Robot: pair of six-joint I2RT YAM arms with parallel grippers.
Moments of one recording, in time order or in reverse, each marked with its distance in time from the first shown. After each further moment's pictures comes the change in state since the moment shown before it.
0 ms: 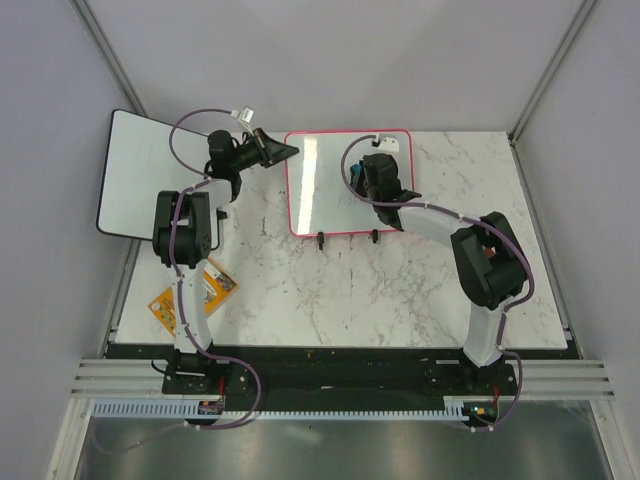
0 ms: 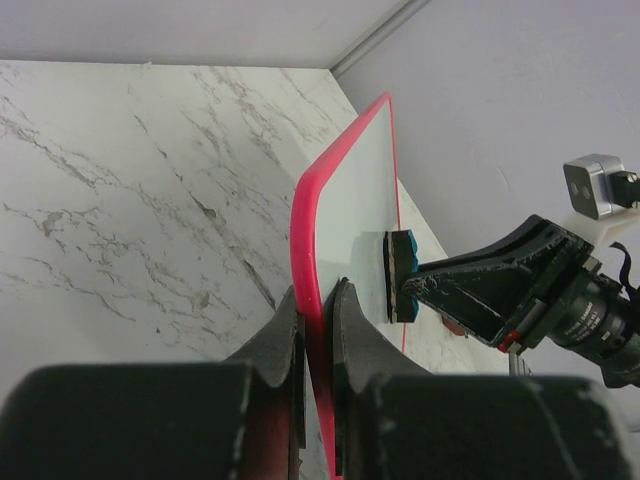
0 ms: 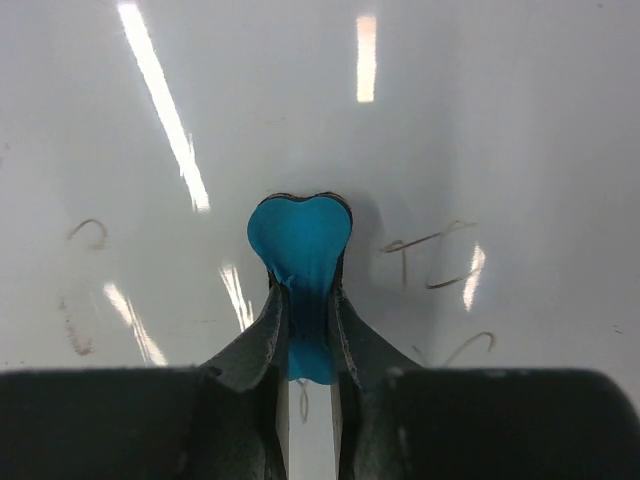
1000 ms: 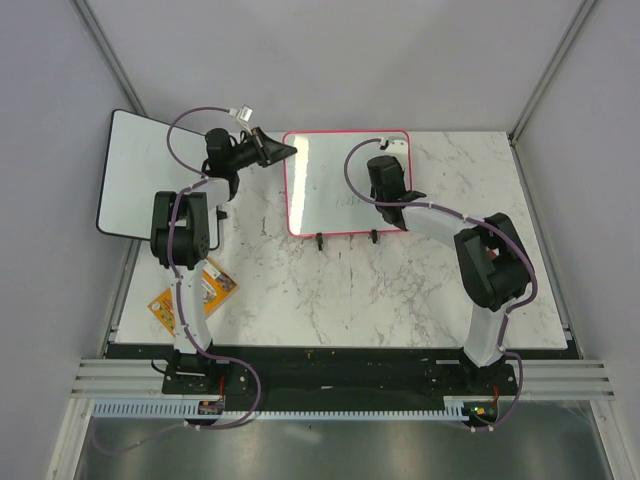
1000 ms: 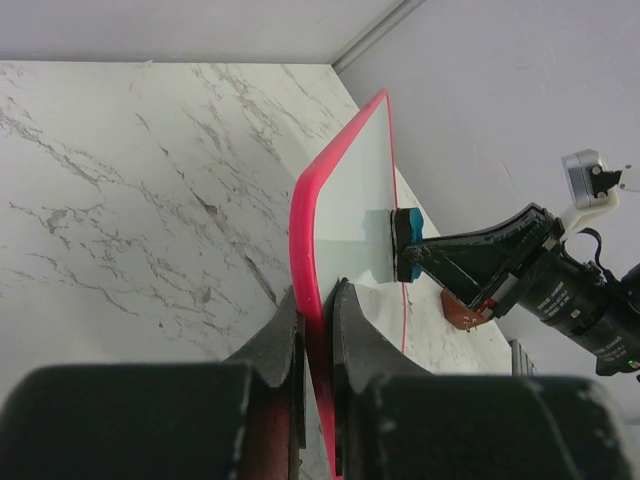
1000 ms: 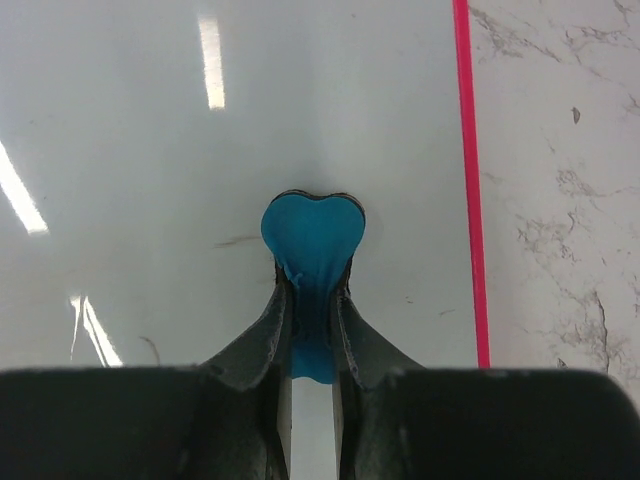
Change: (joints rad) left arm 0.003 -0.021 0.000 -0.042 0.011 0.029; right arm -0.037 -0.029 -0.026 -0.092 0.209 -0.095
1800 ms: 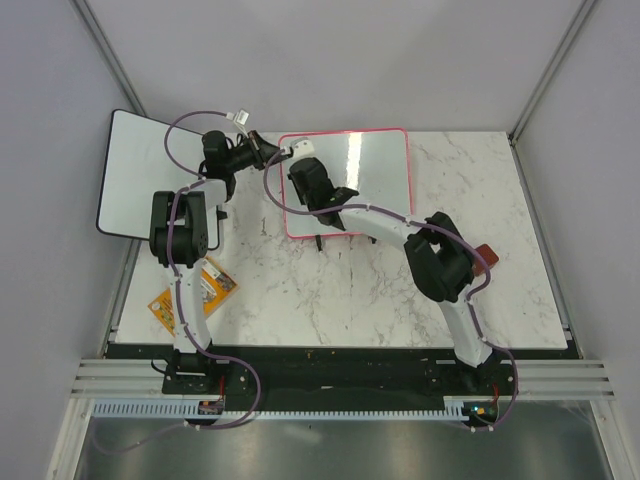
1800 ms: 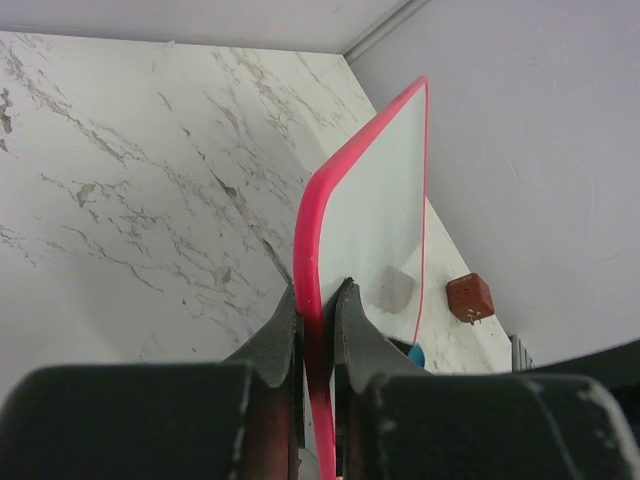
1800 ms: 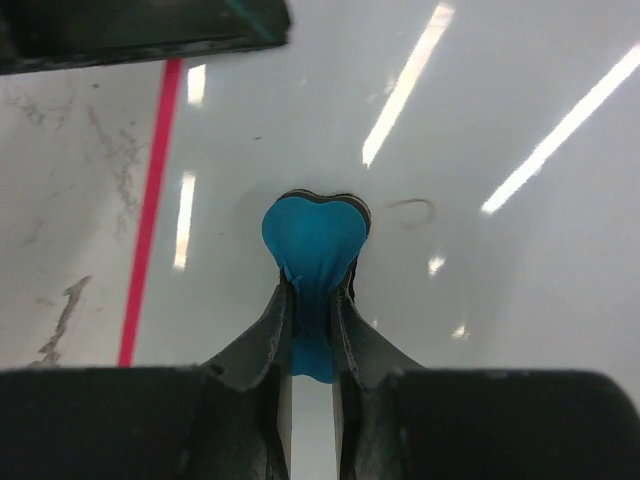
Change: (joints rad) left arm 0.019 0.021 0.000 -0.021 0.024 0.008; right arm 0.304 0.281 0.489 -0.188 -0.074 -0.235
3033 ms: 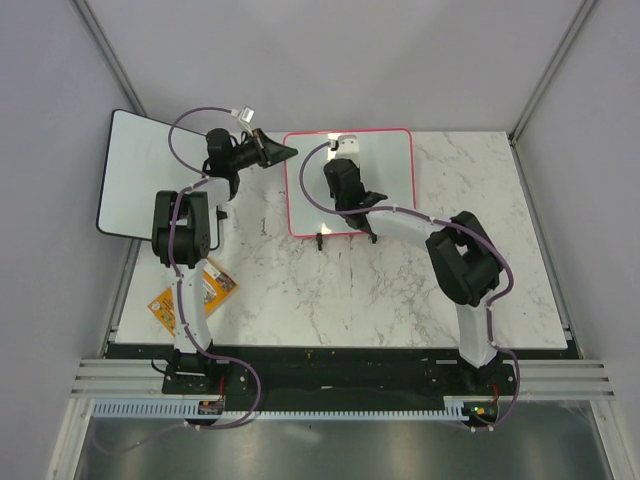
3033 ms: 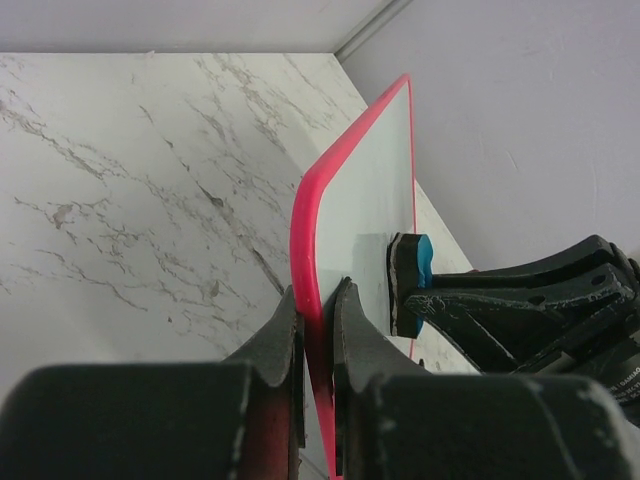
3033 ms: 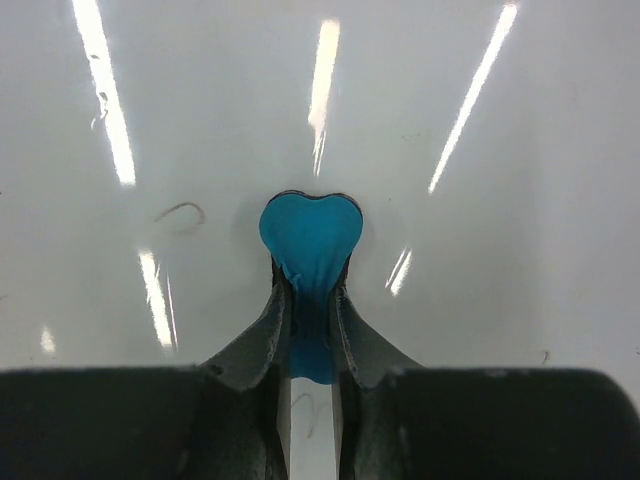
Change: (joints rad) left arm -0.024 0.000 0.019 0.003 -0.004 0.021; right arm -0.114 -0.145 -0.280 0.209 0.121 0.134
